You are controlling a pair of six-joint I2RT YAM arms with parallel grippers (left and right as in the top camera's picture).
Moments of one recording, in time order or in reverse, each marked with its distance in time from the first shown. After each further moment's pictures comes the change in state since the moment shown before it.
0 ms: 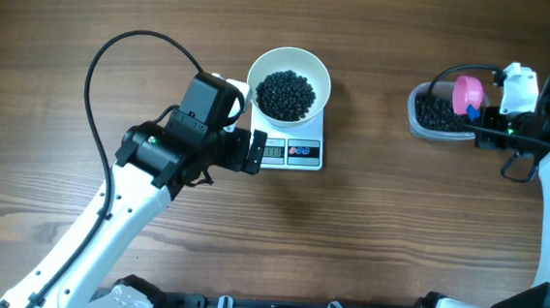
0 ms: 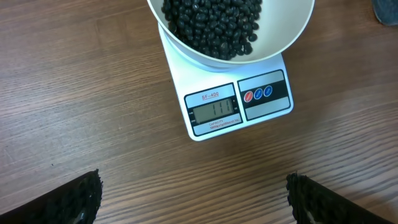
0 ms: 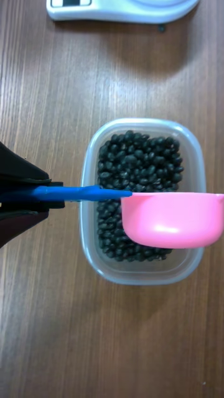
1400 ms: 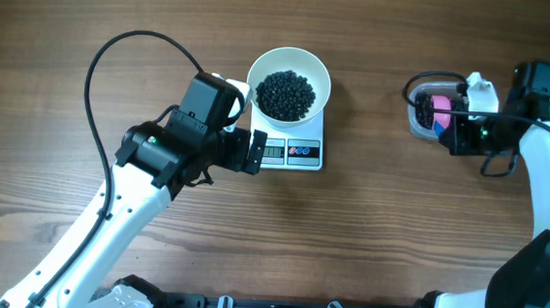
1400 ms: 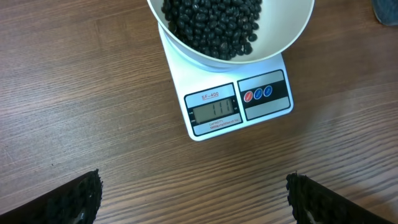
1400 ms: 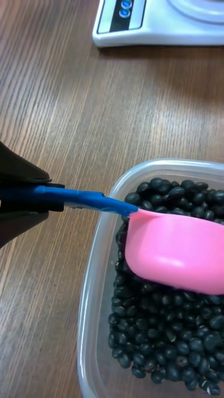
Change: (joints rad) left arm 0.000 0.000 0.000 0.000 0.000 0.000; right arm 0.055 0.159 0.000 -0.085 -0.121 -0.068
